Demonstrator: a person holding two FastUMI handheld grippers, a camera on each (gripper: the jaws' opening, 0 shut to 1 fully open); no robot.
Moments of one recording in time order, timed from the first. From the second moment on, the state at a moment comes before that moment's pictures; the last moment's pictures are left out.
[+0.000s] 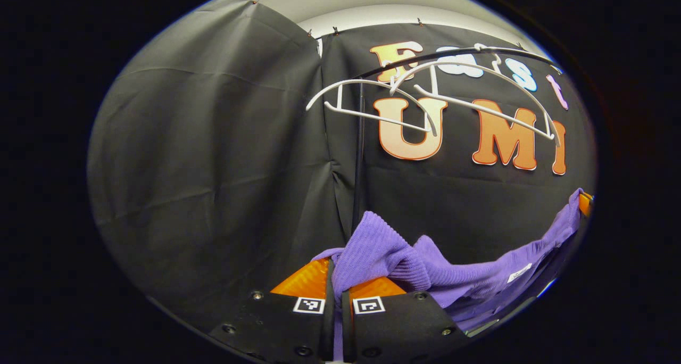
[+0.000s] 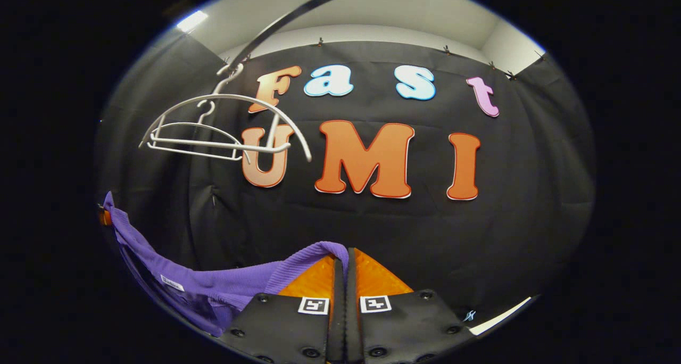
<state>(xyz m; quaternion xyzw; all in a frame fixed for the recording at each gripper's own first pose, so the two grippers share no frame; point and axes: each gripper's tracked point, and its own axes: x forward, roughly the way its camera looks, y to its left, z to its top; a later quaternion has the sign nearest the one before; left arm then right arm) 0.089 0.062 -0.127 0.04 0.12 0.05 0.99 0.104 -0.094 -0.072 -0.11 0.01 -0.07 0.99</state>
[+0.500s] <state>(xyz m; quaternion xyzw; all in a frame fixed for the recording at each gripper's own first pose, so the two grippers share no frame) 0.048 -0.013 -0.163 0.00 0.17 -0.04 0.98 0.065 0.025 -0.105 -0.08 0.06 0.06 0.99</state>
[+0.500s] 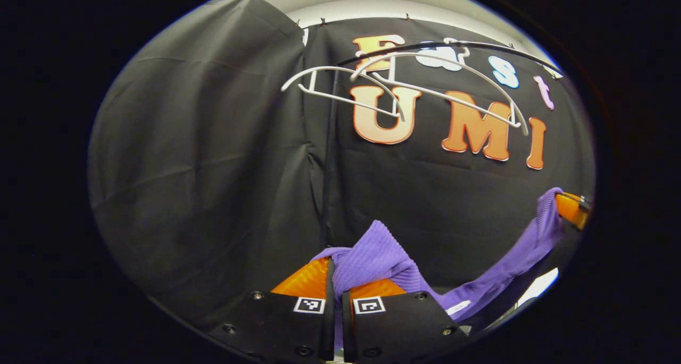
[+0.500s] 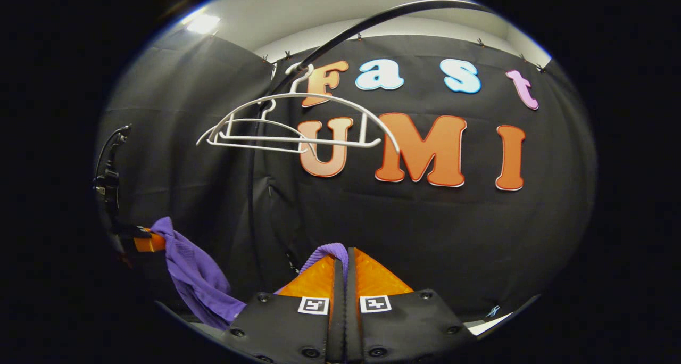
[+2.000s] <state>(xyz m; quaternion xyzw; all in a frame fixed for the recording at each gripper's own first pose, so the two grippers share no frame) -0.031 -0.047 -0.366 -0.08 0.50 -0.03 0.86 -0.006 0.071 -0.365 -0.03 0.39 0.12 0.91</state>
